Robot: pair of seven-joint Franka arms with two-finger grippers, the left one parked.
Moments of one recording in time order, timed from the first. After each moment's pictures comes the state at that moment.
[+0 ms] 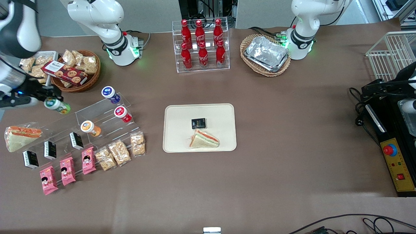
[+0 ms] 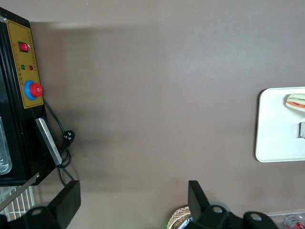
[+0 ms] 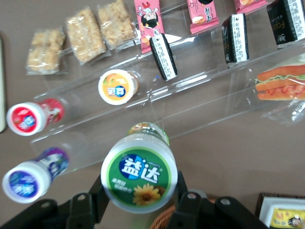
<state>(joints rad) -0.10 -0.24 -0.15 -2.17 -0.01 1.86 -0.33</state>
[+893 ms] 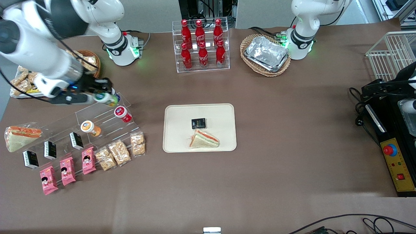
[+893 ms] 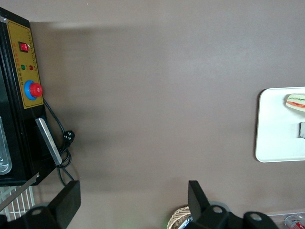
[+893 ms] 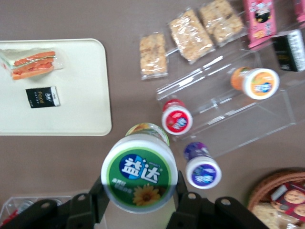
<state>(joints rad) 0.15 -0.12 0.08 -1.91 0.11 1.65 0.25</state>
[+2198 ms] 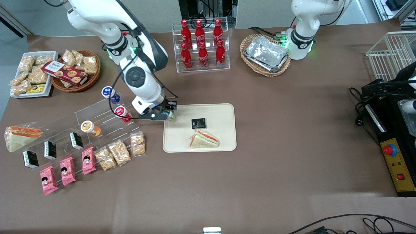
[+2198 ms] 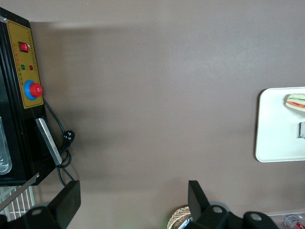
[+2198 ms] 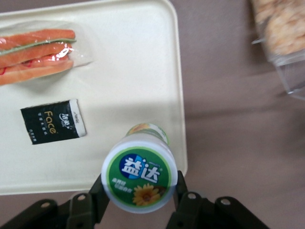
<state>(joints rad) 0.51 0.20 0.08 -2.19 0.13 2.36 0.61</state>
